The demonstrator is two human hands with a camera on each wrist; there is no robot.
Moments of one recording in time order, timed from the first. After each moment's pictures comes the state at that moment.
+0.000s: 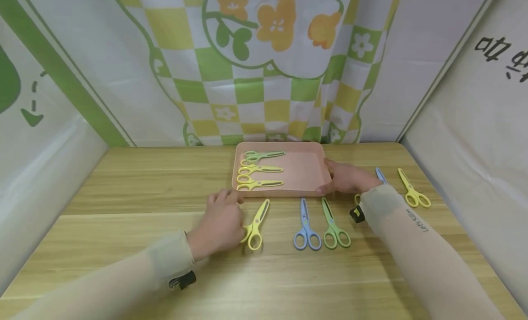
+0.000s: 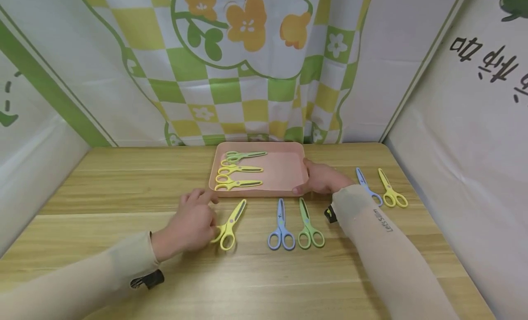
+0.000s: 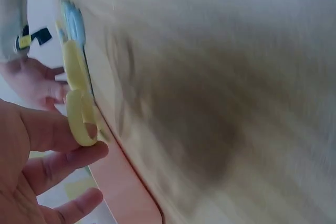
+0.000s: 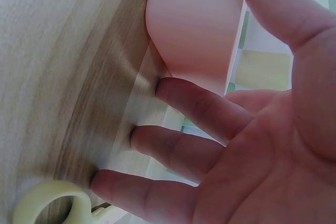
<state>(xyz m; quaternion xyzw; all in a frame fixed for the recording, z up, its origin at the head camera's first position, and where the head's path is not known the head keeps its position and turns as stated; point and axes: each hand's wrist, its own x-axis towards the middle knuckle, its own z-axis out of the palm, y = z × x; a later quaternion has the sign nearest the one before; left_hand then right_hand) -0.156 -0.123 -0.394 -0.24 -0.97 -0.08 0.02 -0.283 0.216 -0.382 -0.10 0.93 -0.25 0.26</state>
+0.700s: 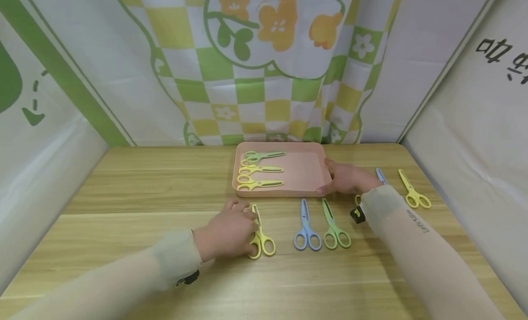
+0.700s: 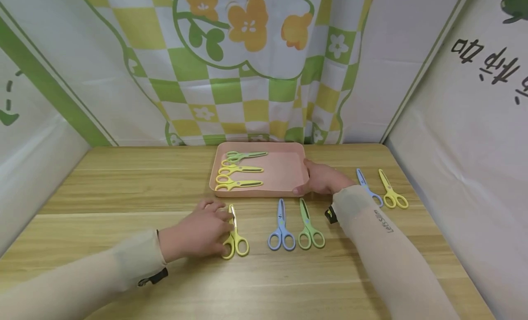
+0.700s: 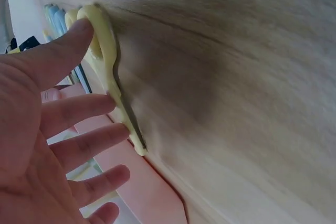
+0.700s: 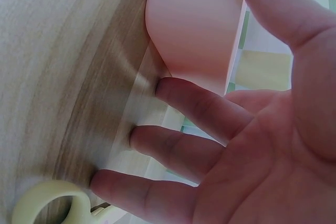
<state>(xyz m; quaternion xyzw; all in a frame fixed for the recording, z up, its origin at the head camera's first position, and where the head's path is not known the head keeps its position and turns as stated) -0.155 -0.112 -0.395 -0.39 -0.92 0.02 -0.05 -0.282 0.215 -0.378 -0.10 0.93 -0.23 0.26</state>
